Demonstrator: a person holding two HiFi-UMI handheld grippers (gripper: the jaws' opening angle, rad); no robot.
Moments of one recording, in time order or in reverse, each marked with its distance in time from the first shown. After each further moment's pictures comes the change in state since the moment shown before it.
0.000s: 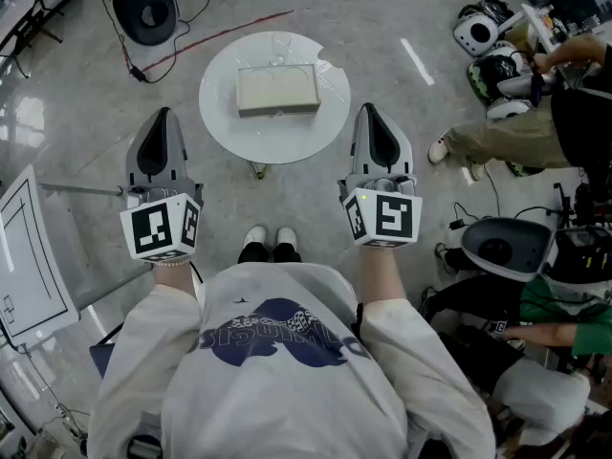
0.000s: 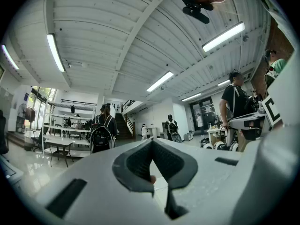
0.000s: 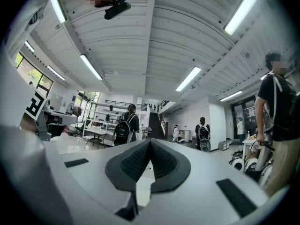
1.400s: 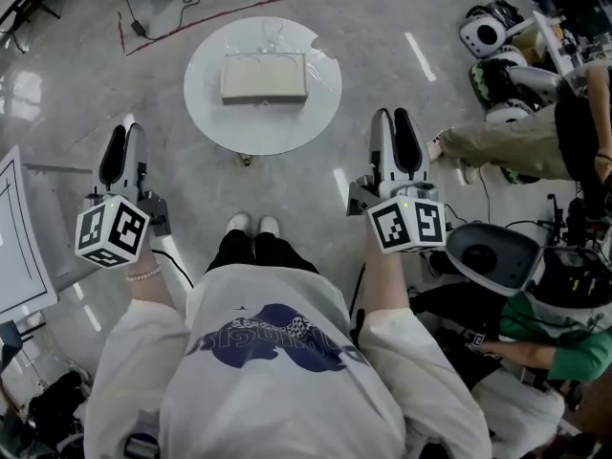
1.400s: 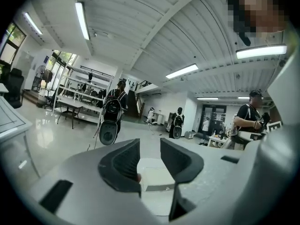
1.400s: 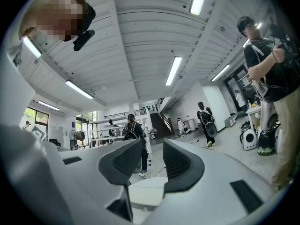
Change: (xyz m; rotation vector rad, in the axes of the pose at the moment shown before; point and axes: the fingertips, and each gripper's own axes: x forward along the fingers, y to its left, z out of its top) left arm -0.020 0.023 -0.060 -0.340 0.202 0.078; right arm -0.012 -0.079 -0.024 0.331 -0.012 0.047
